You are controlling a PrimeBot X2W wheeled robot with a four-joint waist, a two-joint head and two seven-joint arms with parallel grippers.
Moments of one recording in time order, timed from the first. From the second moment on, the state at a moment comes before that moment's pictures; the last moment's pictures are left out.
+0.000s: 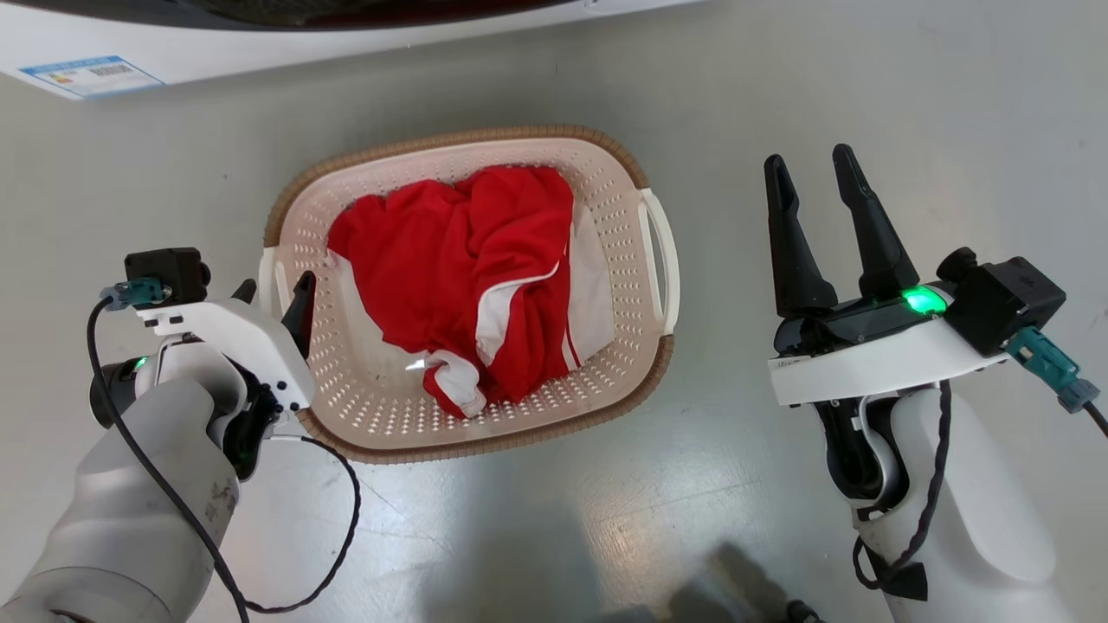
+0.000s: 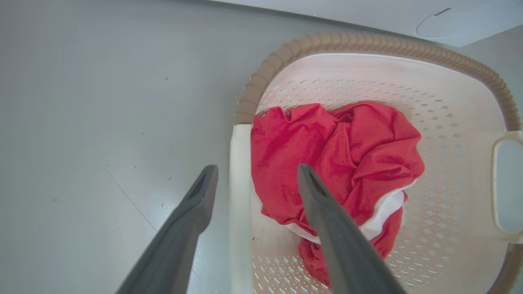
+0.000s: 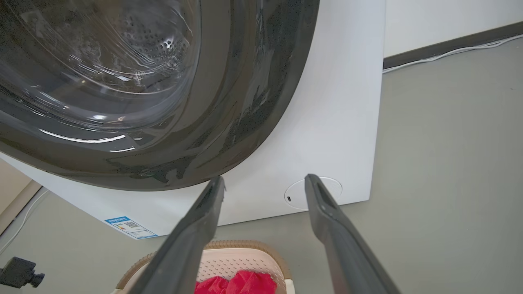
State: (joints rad) left arm -0.91 0.27 -0.96 1.23 -1.22 -0.12 -0.22; right arm -0.46 -0.05 0.14 0.21 0.37 0.12 -0.25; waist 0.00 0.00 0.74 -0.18
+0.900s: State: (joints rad) left arm -0.69 0.32 -0.73 0.95 -0.92 -0.11 -0.25; right arm -0.35 -0.05 0.10 0.28 0.40 0.12 -0.25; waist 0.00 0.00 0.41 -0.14
